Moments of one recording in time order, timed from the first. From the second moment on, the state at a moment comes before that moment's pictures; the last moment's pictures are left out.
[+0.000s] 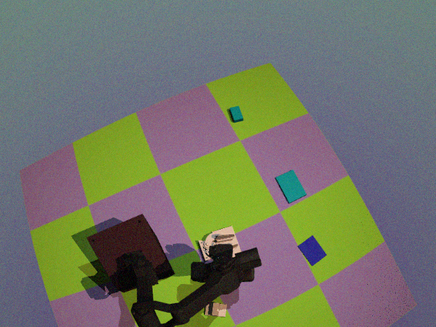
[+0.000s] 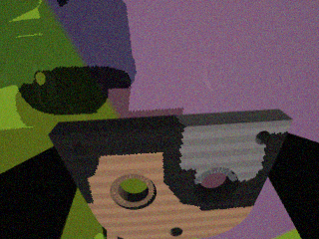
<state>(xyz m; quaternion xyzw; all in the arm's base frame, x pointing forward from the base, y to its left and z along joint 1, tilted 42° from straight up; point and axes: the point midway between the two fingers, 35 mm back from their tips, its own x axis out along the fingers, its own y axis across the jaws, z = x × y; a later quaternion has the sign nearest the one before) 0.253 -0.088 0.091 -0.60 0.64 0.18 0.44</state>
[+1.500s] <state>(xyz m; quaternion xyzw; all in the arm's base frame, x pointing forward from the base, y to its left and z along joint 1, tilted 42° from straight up) 0.262 -0.026 0.041 -0.74 0.44 0.50 0.02</state>
